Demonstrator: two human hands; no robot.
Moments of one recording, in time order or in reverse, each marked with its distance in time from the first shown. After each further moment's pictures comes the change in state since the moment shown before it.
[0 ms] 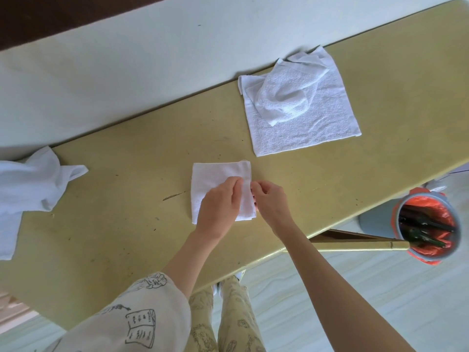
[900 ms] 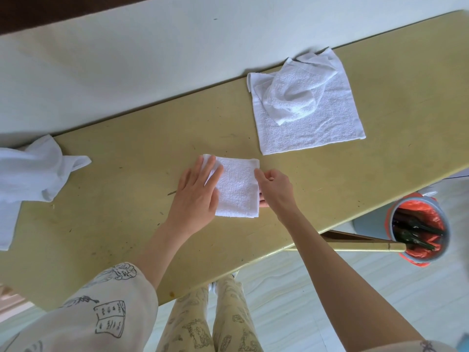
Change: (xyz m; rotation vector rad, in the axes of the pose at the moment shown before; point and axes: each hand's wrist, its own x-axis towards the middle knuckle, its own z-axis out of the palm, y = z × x) left_hand 0.003 -0.067 -0.028 0.490 -0.074 0.265; right_hand 0.017 -0.013 0.002 -0.081 0.041 0.035
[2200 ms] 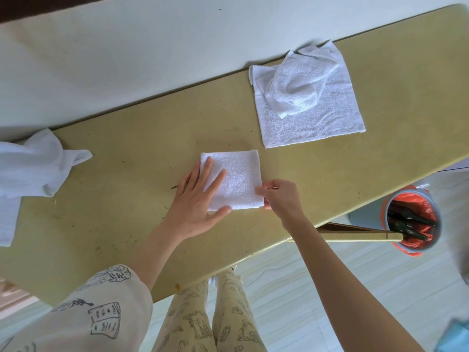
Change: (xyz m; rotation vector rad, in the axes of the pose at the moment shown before) left_hand -0.022 -0.011 -0.003 -0.082 -0.228 0.027; right_hand -0.025 0.013 -0.004 0.009 -0.019 0.117
